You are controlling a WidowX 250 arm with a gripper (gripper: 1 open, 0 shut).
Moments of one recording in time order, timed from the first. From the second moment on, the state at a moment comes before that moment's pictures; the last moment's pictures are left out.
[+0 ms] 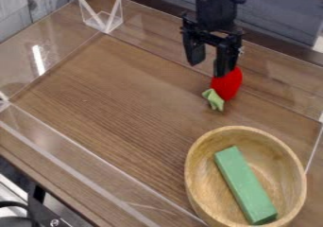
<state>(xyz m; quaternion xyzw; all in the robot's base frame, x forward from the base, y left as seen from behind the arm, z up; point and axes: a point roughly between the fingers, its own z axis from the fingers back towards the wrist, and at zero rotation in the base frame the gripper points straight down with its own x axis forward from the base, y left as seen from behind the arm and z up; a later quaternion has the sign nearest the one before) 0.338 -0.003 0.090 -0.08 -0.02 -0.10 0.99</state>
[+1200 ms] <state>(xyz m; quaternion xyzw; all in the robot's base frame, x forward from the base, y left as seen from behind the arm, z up) 0.353 0.067 0.111 -0.05 -0.08 -0.07 0.99</state>
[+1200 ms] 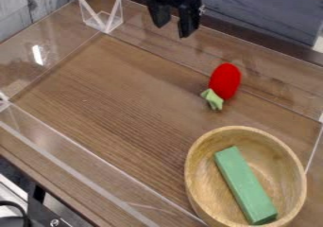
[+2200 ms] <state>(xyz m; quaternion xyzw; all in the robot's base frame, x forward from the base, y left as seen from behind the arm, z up) 0.370 0.082 0.072 -0.05 -0.07 -0.11 0.99</state>
